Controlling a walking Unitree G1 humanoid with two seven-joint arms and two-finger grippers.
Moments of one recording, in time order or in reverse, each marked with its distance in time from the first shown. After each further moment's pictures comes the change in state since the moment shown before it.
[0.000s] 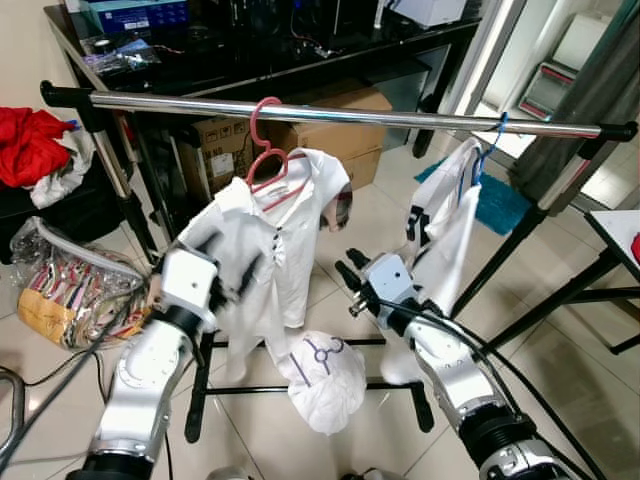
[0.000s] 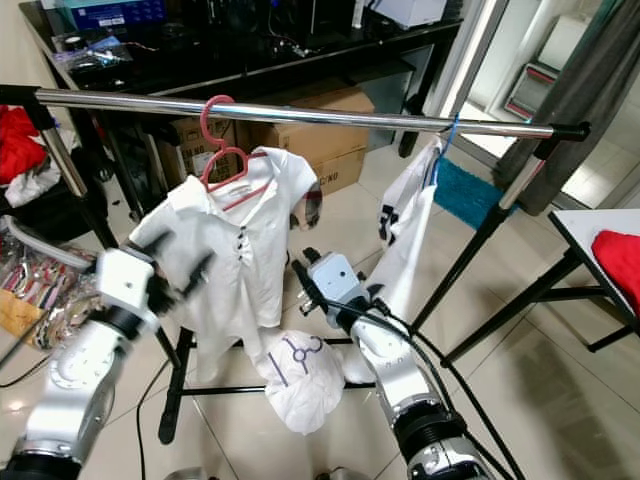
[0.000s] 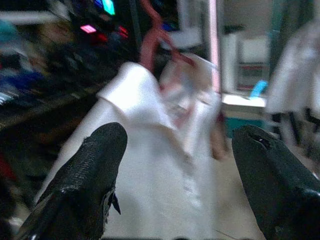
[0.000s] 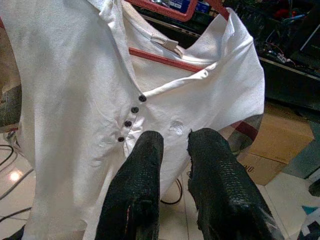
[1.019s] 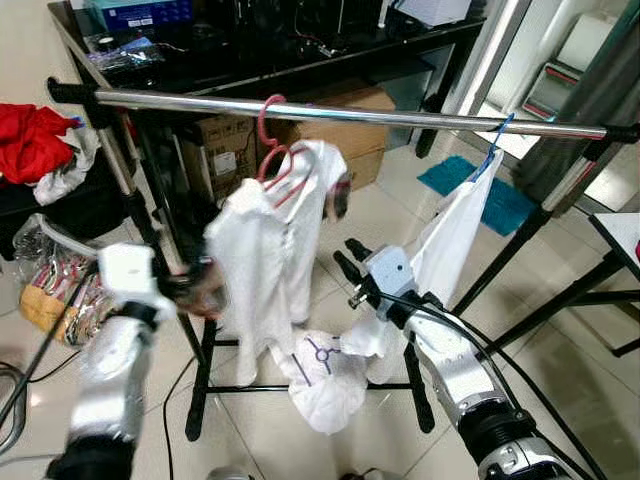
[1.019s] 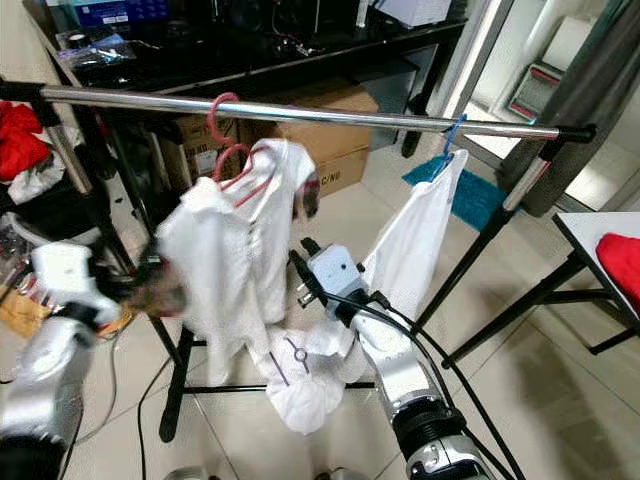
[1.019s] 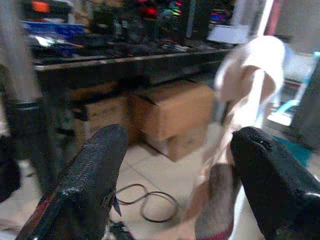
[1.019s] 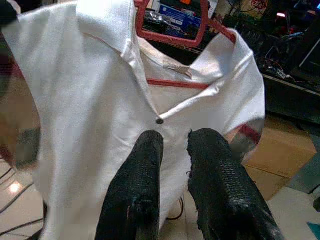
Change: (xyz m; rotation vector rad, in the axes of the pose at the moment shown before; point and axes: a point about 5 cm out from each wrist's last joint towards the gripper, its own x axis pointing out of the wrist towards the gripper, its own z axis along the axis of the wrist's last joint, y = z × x) left arm -0.003 0.034 -0.028 -0.237 0.089 0.117; right arm 0.003 -0.002 0.012 0.001 -0.056 0.003
